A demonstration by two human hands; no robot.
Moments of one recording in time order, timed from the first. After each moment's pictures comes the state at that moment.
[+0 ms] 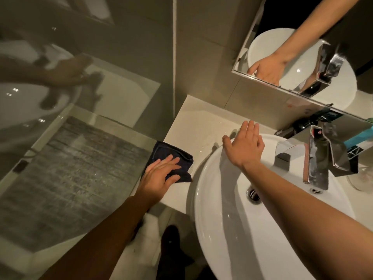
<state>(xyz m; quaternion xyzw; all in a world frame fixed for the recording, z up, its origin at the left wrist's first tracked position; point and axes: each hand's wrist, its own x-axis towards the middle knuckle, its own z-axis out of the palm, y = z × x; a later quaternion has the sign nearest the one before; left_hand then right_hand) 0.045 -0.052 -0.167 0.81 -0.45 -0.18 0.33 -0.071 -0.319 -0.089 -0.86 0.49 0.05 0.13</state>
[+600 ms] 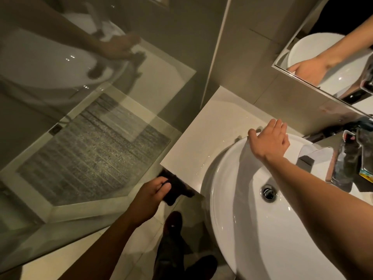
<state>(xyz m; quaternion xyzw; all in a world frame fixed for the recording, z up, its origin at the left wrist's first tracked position) -0.032 0.055 -0.102 0.81 -0.16 -0.33 0.46 -0.069 -0.323 -0.087 -0.87 0.48 0.05 0.13</state>
